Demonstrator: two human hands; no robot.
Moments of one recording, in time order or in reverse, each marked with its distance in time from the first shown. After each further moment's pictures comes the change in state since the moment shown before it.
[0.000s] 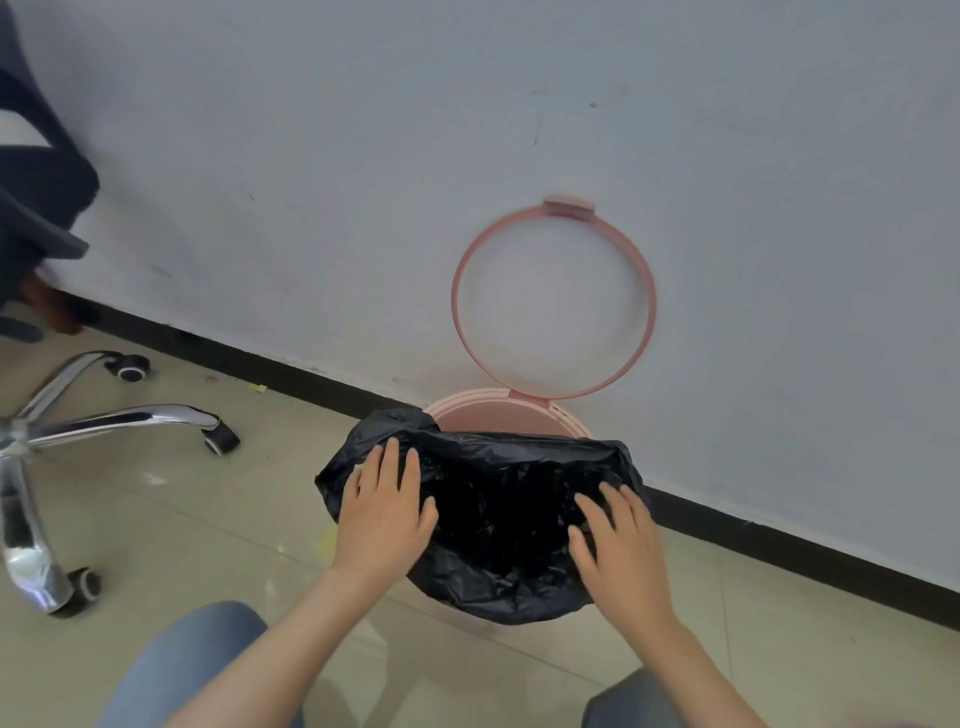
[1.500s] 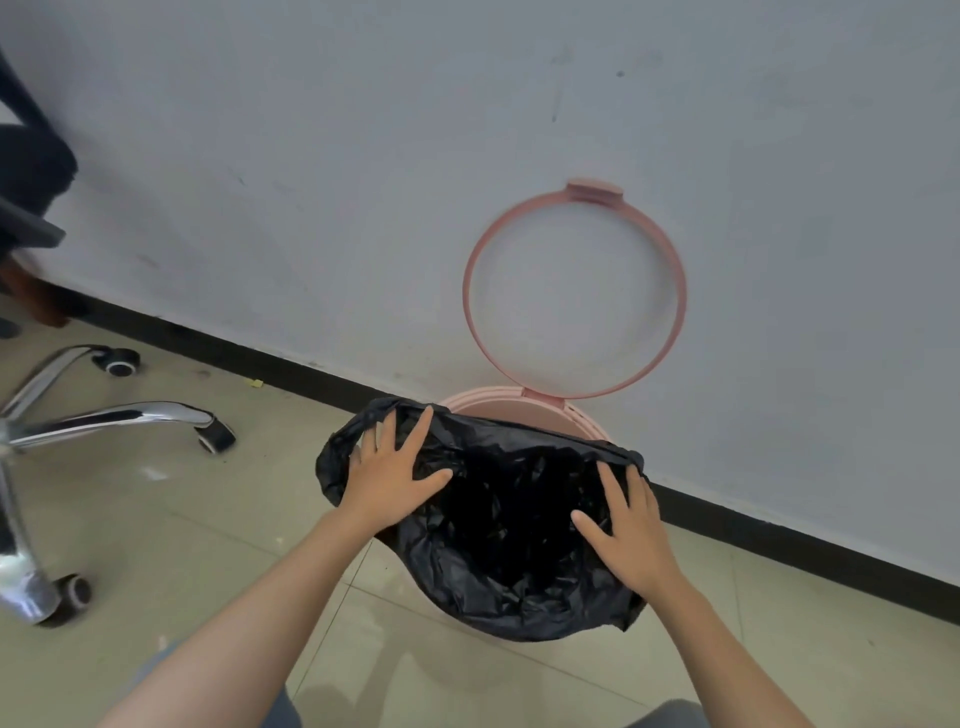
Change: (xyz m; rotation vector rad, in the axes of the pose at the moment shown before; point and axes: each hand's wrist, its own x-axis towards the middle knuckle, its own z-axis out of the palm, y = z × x) left_hand 0.067 -0.025 0.026 -0.305 -0.175 -0.030; right_hand 0.038 0.016 0.019 0.256 -0.377 0.210
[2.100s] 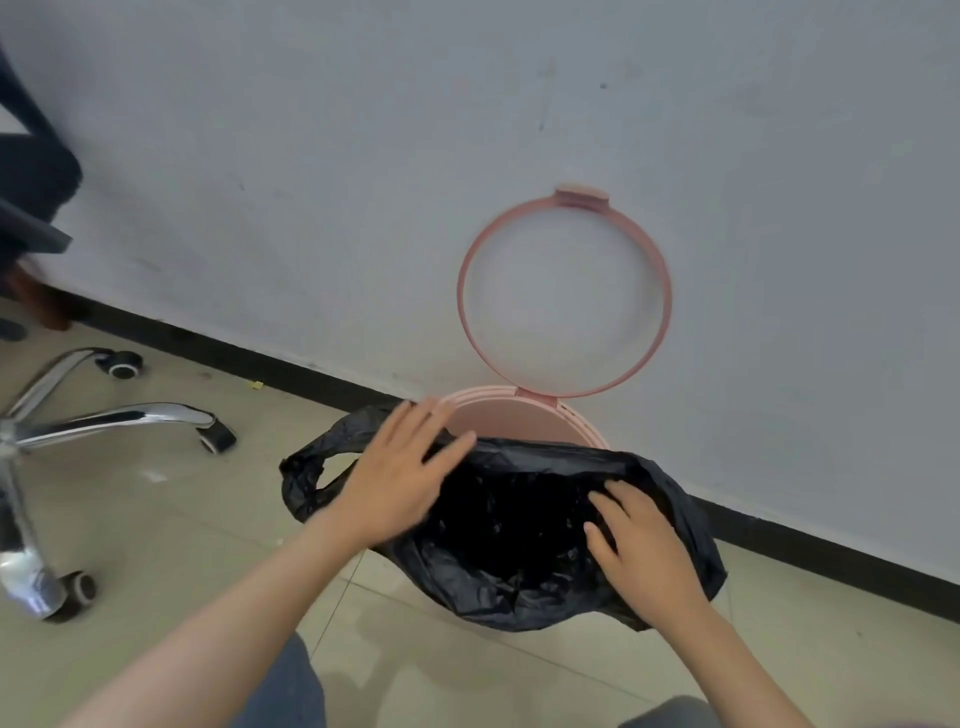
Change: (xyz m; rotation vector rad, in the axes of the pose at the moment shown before) left_hand -0.028 0.016 -0.020 0.350 0.462 0.653; right_hand -0.041 -0.011 -0.023 -0.227 0.238 -0.264
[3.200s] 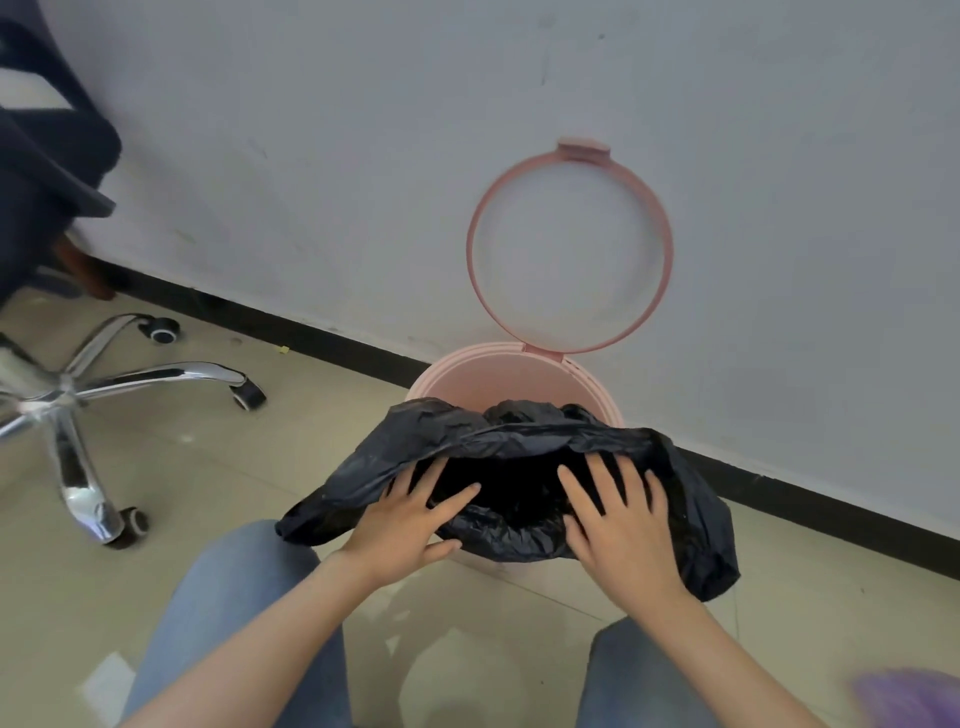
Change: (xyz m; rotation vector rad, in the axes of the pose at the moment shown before) left_hand -0.085 0.058 0.019 0.090 -0.443 -0.143; right_hand -0.046 -0.012 0.020 -0.300 0.278 -0.198
